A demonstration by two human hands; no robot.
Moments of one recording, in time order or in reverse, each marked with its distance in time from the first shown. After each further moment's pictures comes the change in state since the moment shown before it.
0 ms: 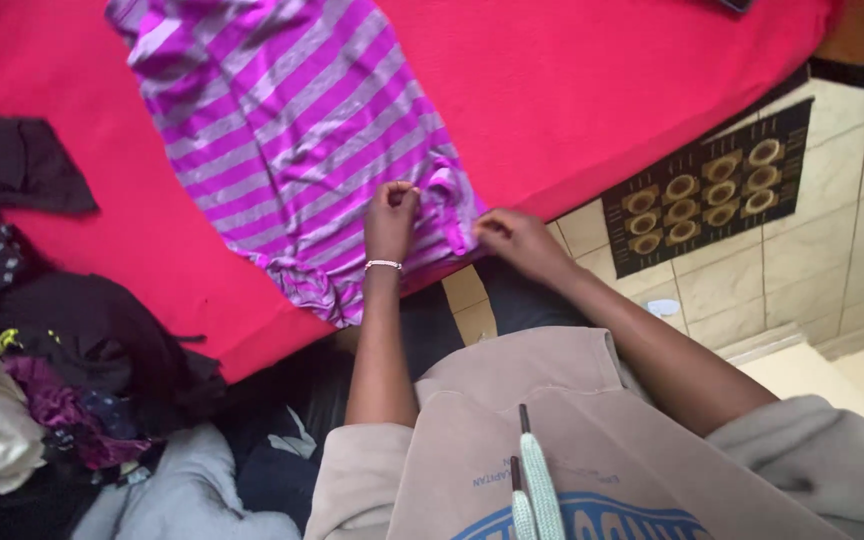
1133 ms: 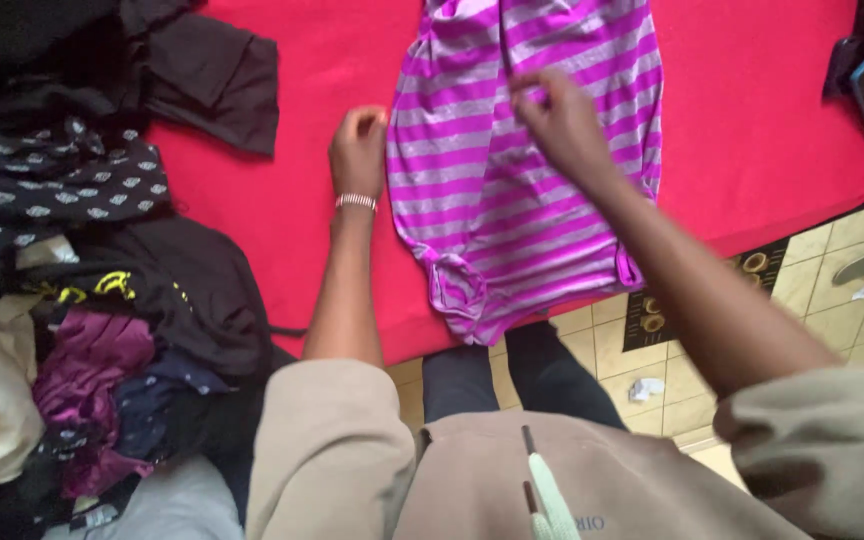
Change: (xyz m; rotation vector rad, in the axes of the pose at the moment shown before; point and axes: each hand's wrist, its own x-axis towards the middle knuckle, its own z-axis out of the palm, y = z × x) left_hand 0.170 -0.107 -0.295 -0.247 0.303 0.396; right_hand 0.226 -0.236 0.177 -0.346 0.266 -0.015
